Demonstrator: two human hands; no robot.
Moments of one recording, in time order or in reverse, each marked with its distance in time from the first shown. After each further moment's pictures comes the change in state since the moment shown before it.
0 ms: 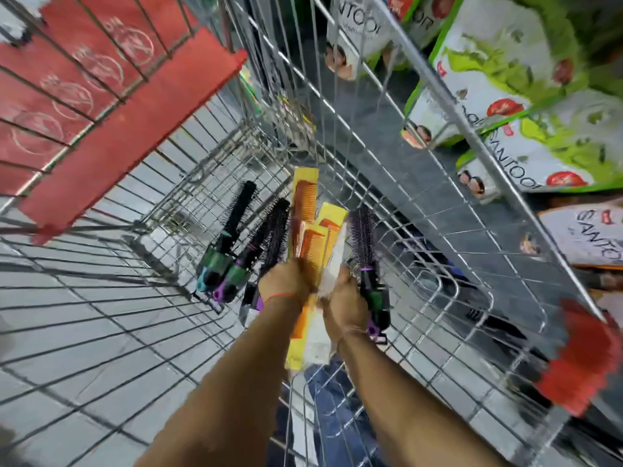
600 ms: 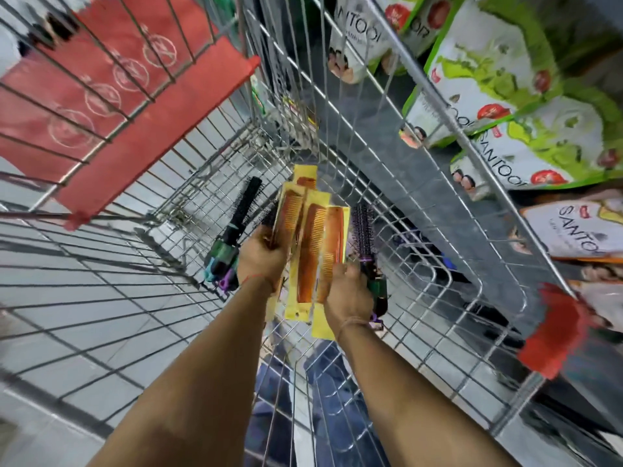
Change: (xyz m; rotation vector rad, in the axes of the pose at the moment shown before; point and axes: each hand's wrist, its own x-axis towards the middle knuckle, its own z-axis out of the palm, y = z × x) left_hand -0.013 -0.028 -0.039 -0.705 0.258 -0.099; right_hand -0.019 -0.006 -0.019 -0.293 -0.035 -0.165
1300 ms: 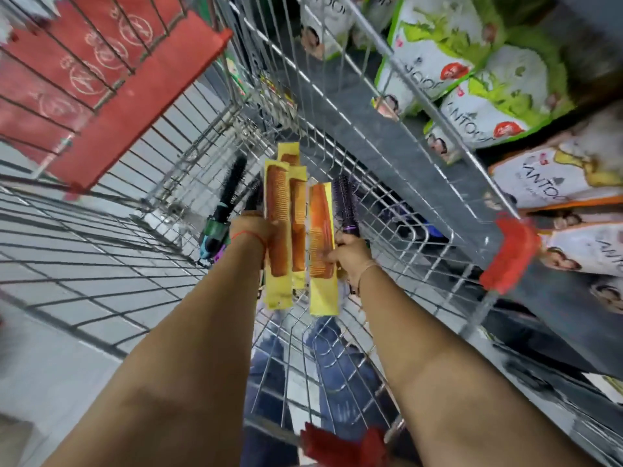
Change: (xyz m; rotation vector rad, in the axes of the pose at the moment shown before) left_hand -0.004 0.009 -0.009 -0.008 -0.190 -0.116; right_hand -0.005 0.028 -0.026 1.179 -0.262 0.358
